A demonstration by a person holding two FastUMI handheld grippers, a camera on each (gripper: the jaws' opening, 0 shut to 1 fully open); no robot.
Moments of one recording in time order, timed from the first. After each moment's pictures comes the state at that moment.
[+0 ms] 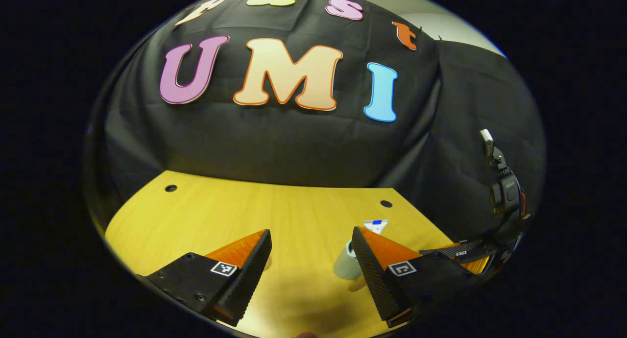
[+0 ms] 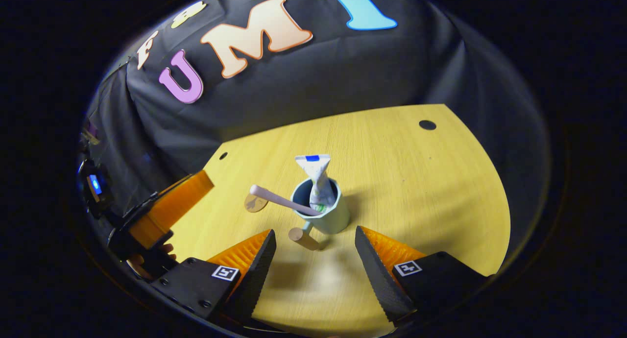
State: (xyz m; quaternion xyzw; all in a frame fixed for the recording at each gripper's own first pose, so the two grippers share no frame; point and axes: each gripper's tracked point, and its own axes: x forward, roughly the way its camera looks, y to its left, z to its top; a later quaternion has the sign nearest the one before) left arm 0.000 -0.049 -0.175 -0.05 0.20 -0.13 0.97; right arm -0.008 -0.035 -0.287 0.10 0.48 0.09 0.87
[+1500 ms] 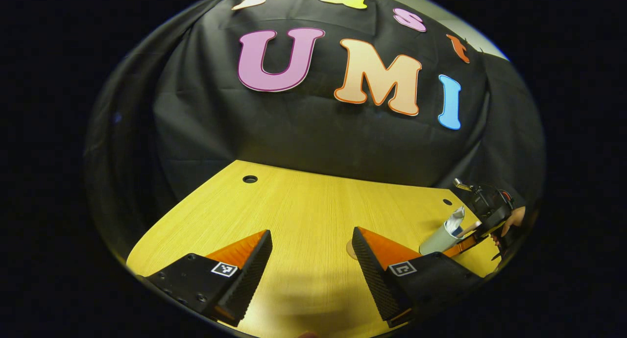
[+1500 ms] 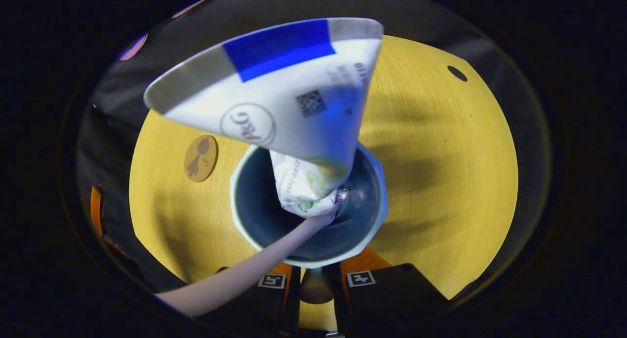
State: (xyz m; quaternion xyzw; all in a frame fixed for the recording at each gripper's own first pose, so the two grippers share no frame) left arm -0.014 0.159 -0.202 -0.07 0.23 -0.02 0.97; right arm 0.007 -0.002 -0.404 0.01 0.68 0.03 0.74
